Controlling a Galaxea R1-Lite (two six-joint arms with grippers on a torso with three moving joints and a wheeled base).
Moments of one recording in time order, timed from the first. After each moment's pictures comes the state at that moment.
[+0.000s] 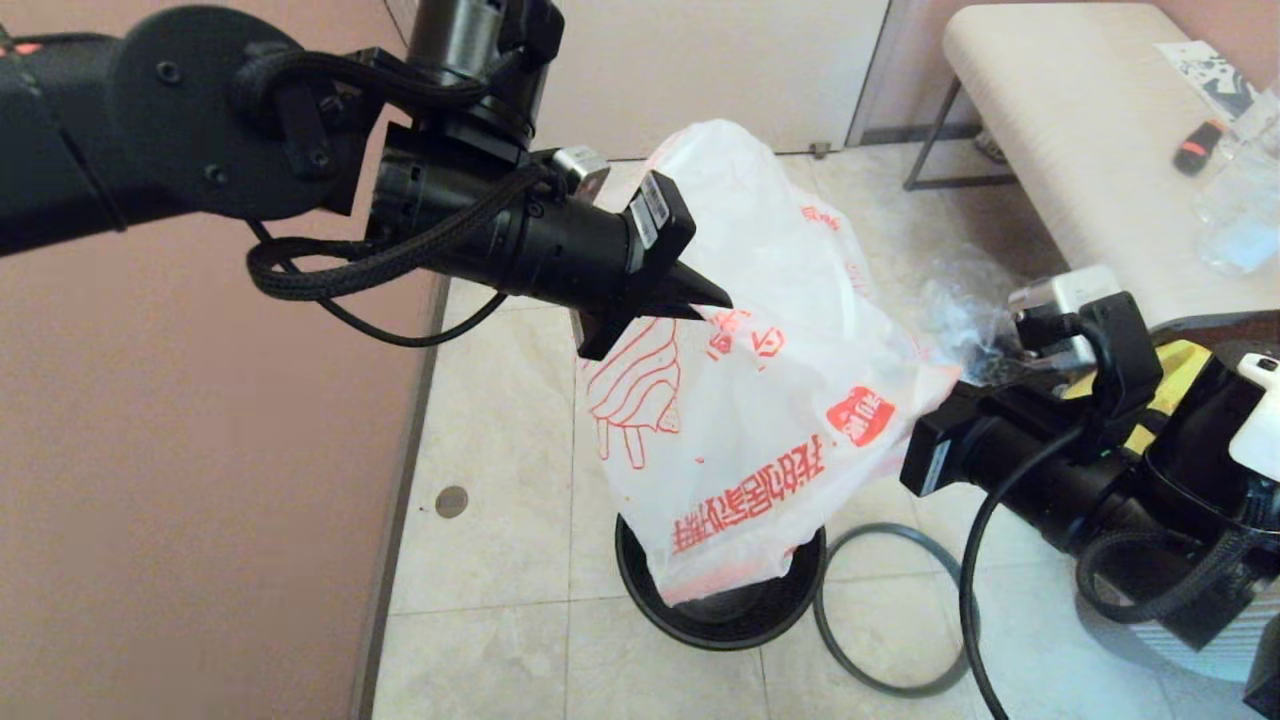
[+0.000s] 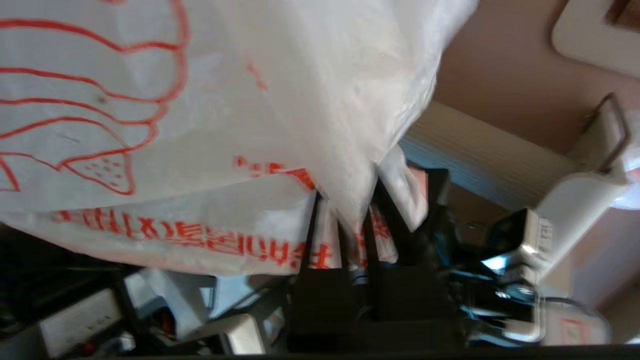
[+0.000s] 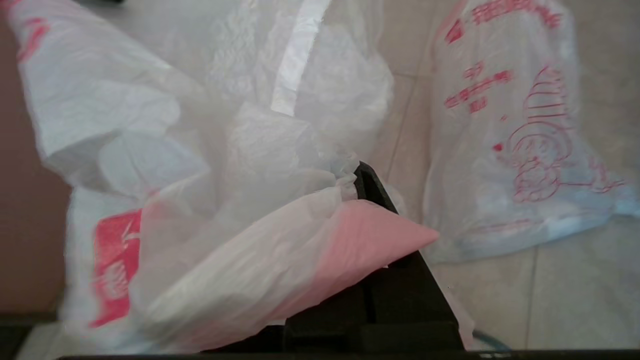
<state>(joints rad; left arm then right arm) -0.67 1.87 -1.93 0.56 -0.36 -0.85 0.64 1.57 -0.59 -1.05 -0.20 -0.06</state>
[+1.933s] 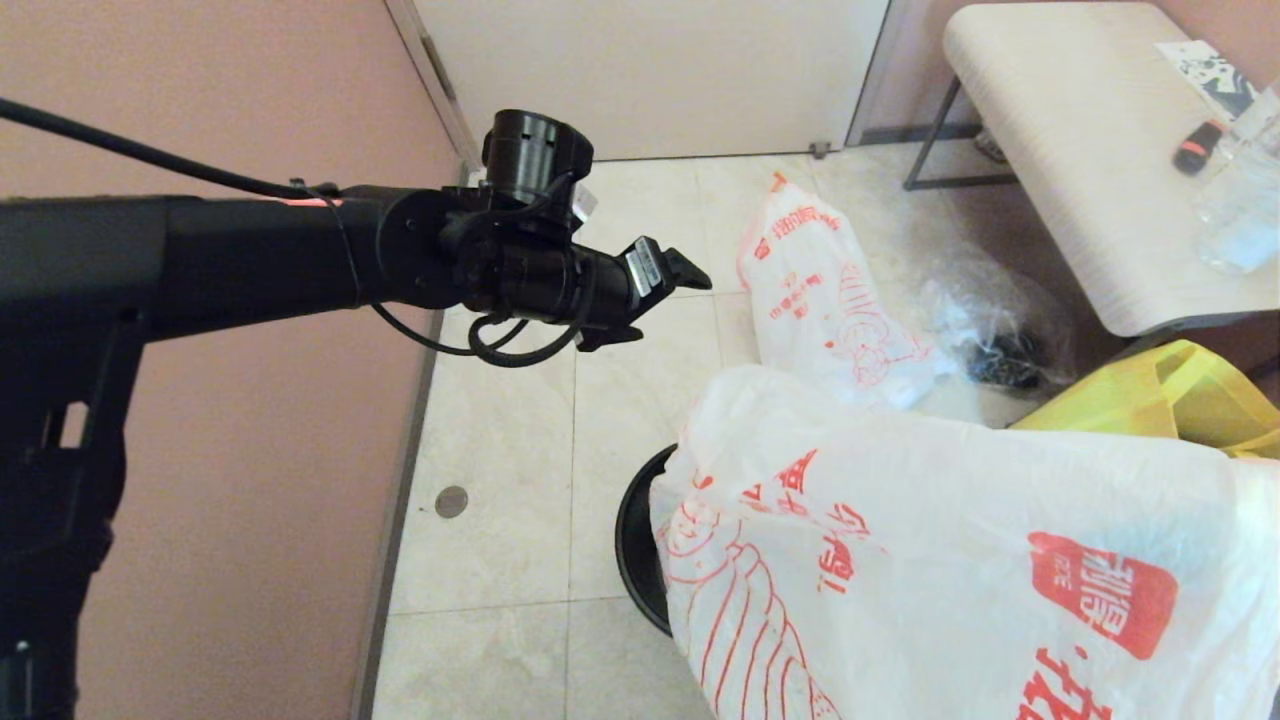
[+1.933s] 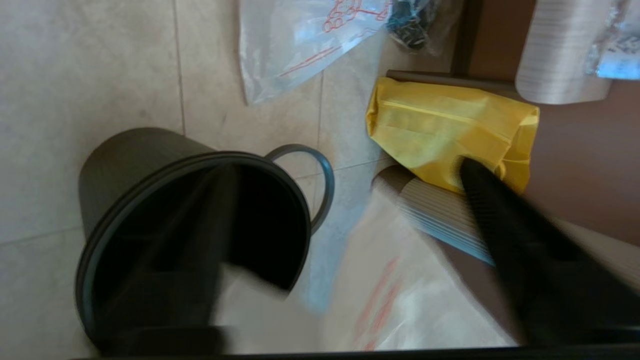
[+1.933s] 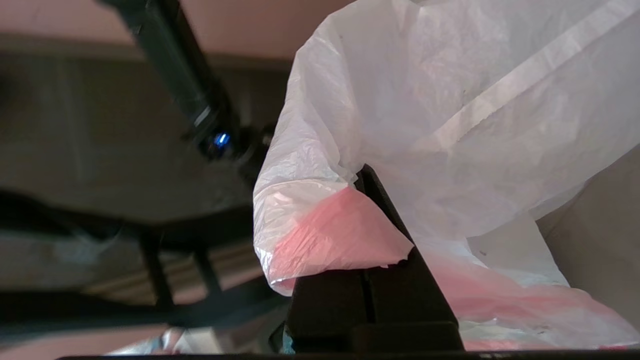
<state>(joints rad) -0.54 2.07 -1.92 0.29 -0.16 -0.65 0.79 1.14 -1.24 0.50 0.34 0.46</state>
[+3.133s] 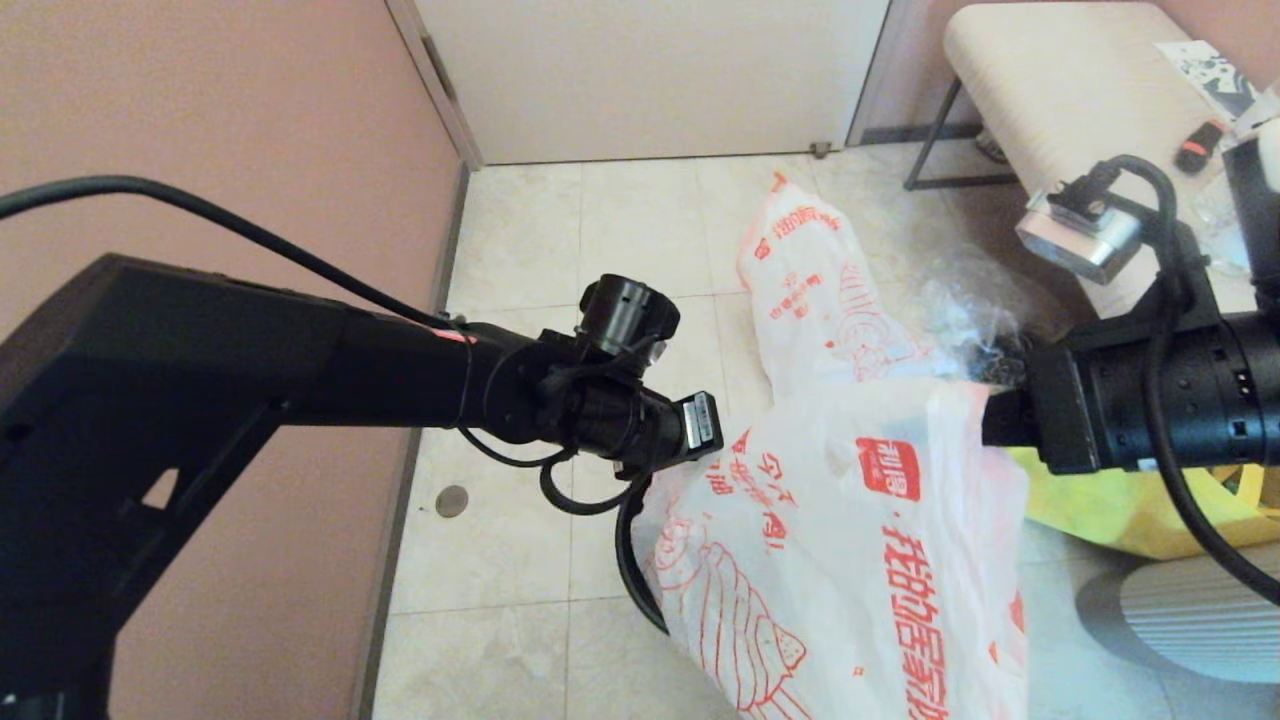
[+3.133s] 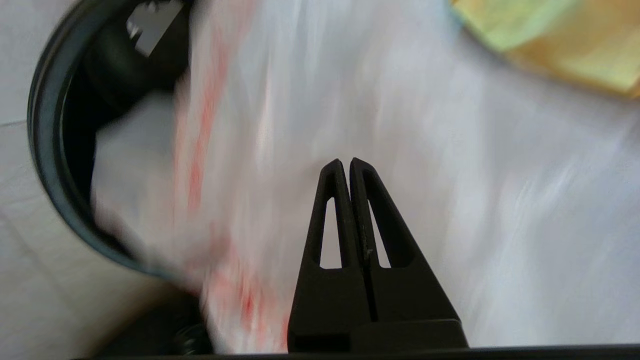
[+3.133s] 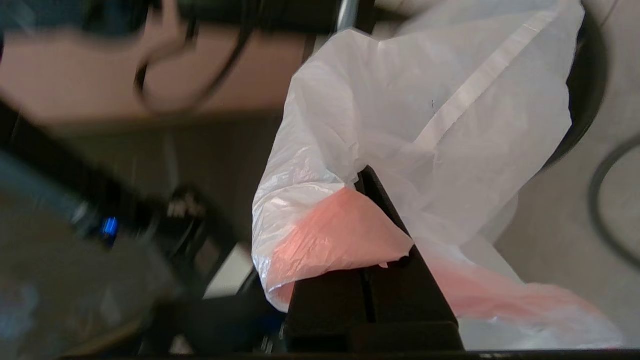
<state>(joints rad) -0.65 2.10 -1.56 0.18 -0.13 -0.60 0.51 1.45 -1.24 0.30 0.42 0.31</state>
